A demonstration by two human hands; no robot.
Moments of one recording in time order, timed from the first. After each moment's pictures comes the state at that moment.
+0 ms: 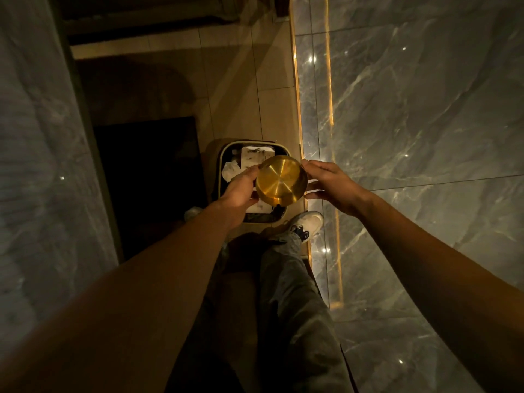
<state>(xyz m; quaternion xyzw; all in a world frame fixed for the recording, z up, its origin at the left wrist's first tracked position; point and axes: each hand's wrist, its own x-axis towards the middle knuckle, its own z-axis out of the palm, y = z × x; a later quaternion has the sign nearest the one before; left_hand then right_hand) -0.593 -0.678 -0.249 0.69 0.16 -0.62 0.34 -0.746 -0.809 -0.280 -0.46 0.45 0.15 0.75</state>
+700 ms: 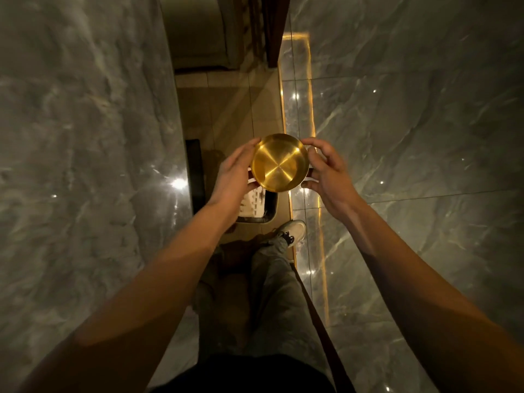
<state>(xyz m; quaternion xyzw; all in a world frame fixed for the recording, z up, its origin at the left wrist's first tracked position) -0.581 -0.665 -0.055 0.68 0.01 -0.53 0.51 -0.726 -0.784 -0.079 -0.49 0.47 -0.10 0.73</state>
